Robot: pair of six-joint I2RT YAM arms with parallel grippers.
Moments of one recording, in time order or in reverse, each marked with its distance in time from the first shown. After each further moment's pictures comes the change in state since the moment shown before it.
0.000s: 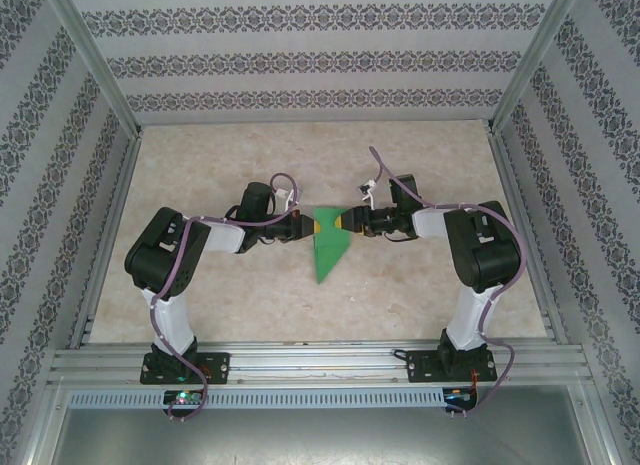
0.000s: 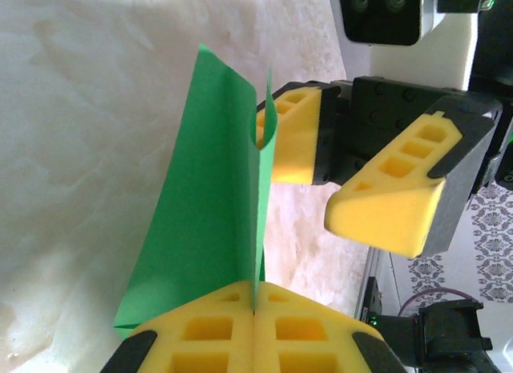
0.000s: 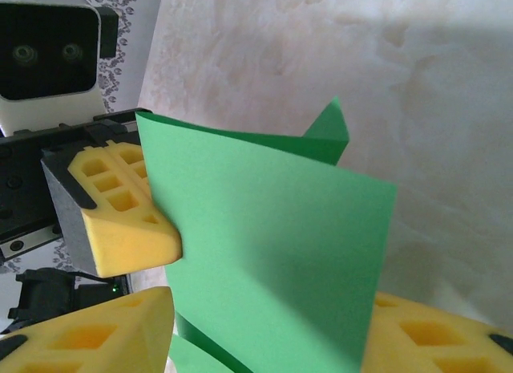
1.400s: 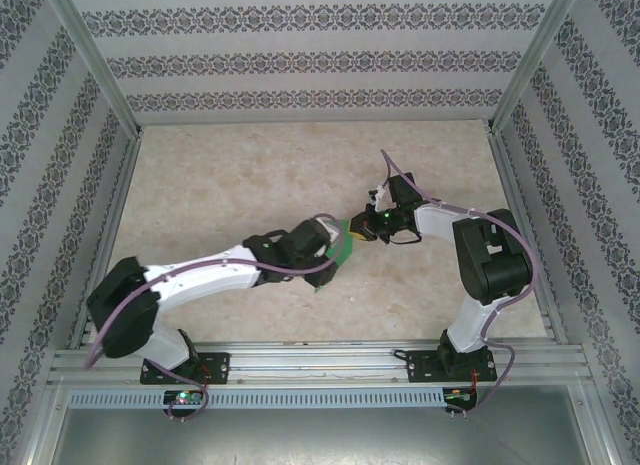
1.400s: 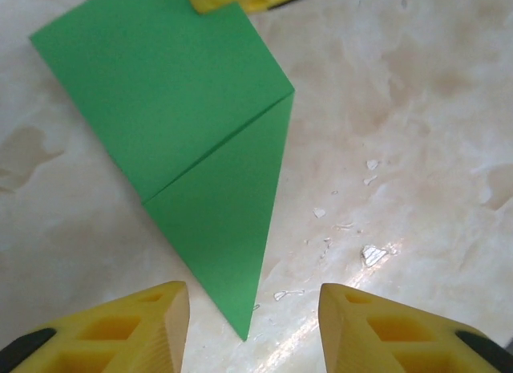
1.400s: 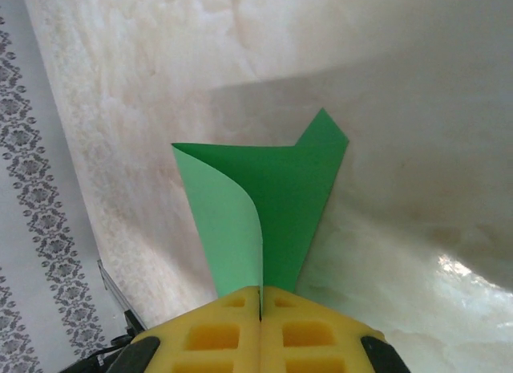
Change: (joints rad) left arm -0.557 -0.340 0.166 -0.891 -0.922 0.369; right arm 0.025 -0.095 0.045 -0.342 0.248 0.280
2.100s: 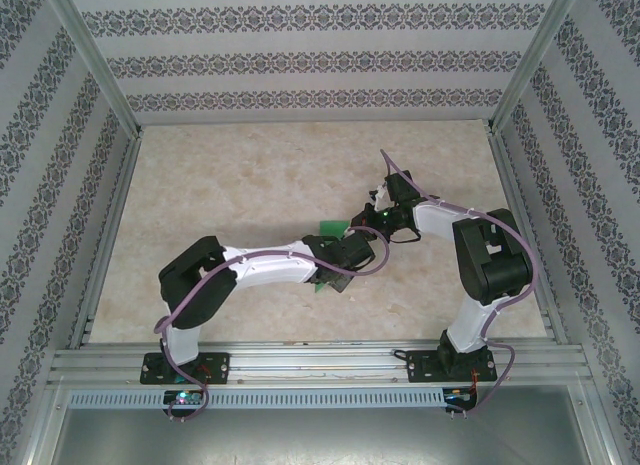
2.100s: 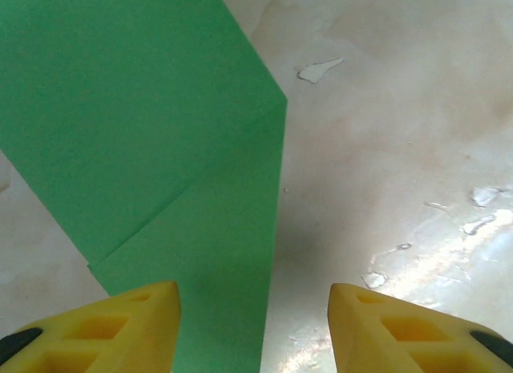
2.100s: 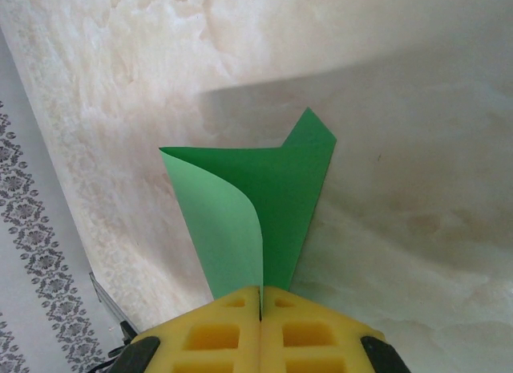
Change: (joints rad) left arm -0.081 0.368 0.267 -0.148 -0.203 0.005; right arm 0.013 0.000 0.034 -0.066 0.046 0.025
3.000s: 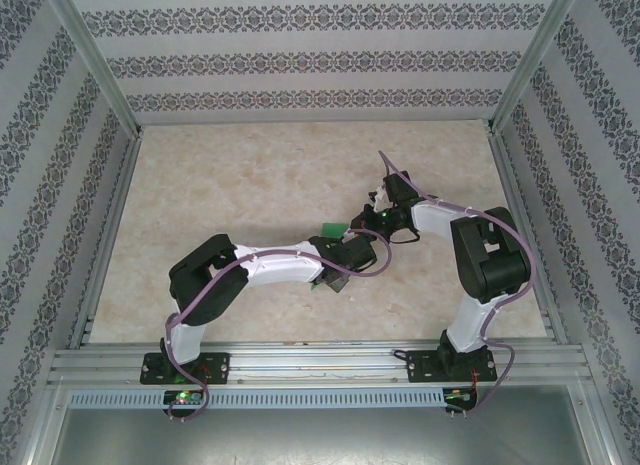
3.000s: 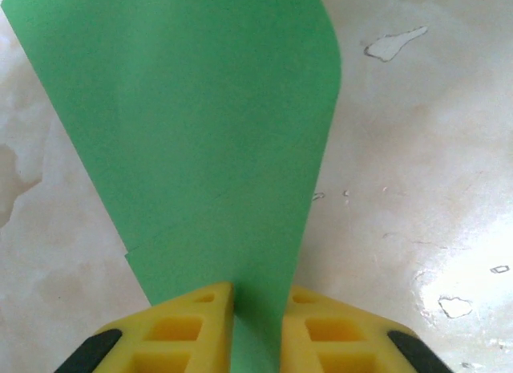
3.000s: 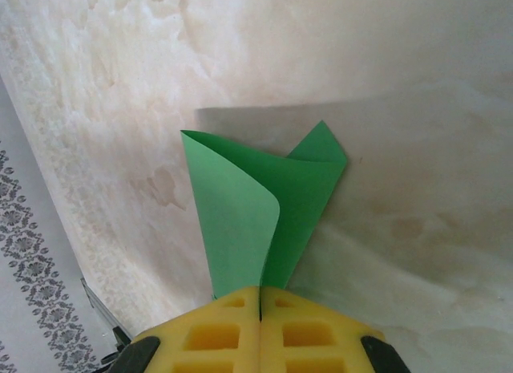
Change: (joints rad) left arm 0.000 0.053 0.024 -0.039 -0.088 0.006; right arm 0.006 0.016 0.007 -0.015 0.026 0.003
